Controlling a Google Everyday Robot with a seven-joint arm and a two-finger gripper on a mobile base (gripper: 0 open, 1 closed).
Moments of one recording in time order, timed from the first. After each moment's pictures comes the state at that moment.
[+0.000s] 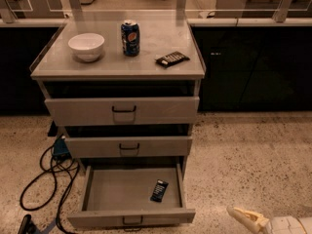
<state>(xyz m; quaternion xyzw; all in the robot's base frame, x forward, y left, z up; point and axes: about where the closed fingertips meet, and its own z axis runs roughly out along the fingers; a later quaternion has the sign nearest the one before) 0.260 -0.187 0.659 -0.47 0.70 0.43 0.32</state>
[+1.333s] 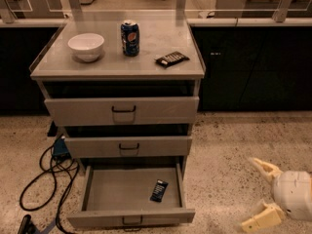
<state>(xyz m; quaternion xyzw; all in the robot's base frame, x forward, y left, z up) 0.364 -0.226 0.716 -0.45 0.78 0.23 0.38</state>
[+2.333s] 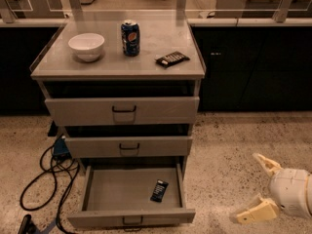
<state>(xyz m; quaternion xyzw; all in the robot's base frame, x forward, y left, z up) 0.386 -0.236 0.713 -0.43 0.80 0.17 0.39</state>
